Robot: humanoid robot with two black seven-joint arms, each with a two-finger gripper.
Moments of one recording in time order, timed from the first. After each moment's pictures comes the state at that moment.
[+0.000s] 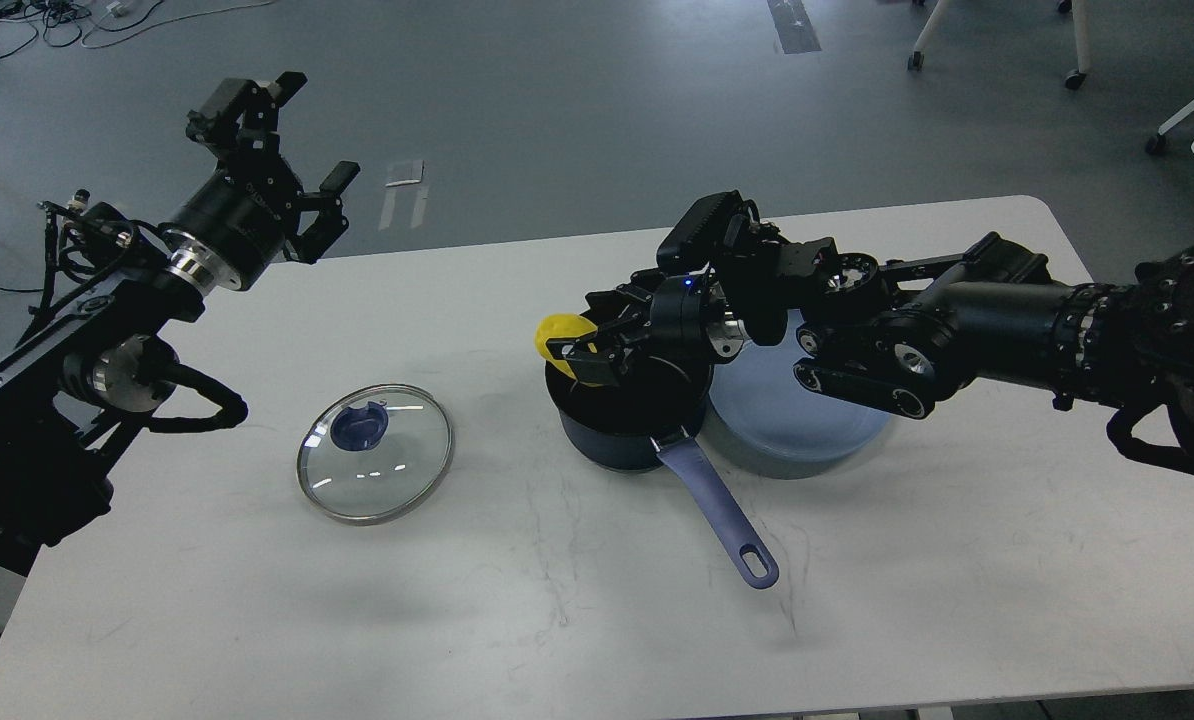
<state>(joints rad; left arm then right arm) -0.92 0.57 -0.46 -0.86 0.13 -0.34 -0.38 1.29 -0.04 -0.38 0.73 -1.27 -0.12 0.41</state>
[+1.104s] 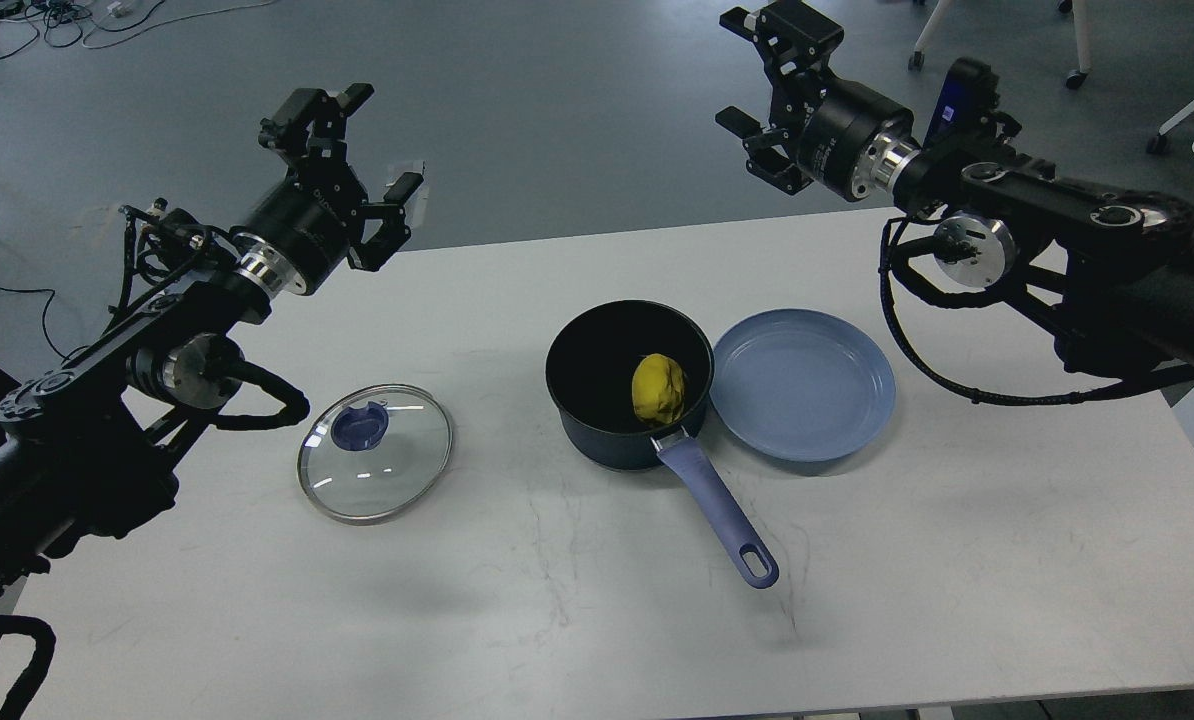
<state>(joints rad) -0.91 0.46 -0.47 -0.86 0.11 -0.31 -0.28 1.06 -0.31 0.32 0.75 -0.11 0.26 0.30</state>
